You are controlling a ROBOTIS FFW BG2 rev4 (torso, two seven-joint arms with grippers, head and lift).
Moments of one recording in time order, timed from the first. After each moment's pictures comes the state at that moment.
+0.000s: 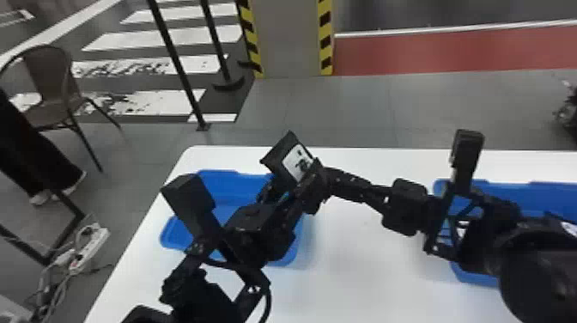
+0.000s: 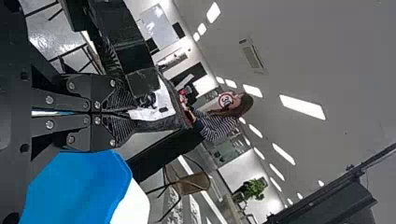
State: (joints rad) left arm 0.45 0.05 -0.06 -2.33 0.49 0.45 -0.08; right arm -0.12 -0.11 0.25 -1.67 -0.56 0.55 0.90
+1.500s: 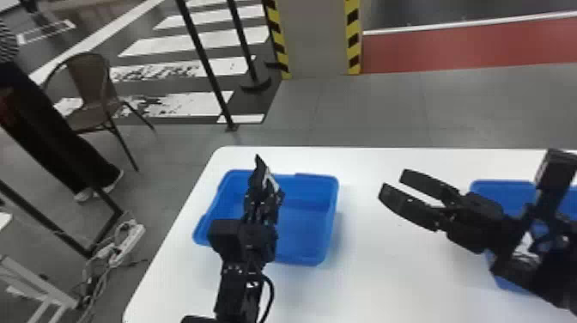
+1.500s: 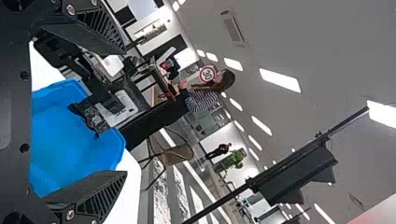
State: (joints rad) left arm 0.29 0.02 0.06 -1.65 -0.01 -0.24 0.07; right arm -0.01 -0.11 0.14 -1.69 -0.55 0.46 0.86
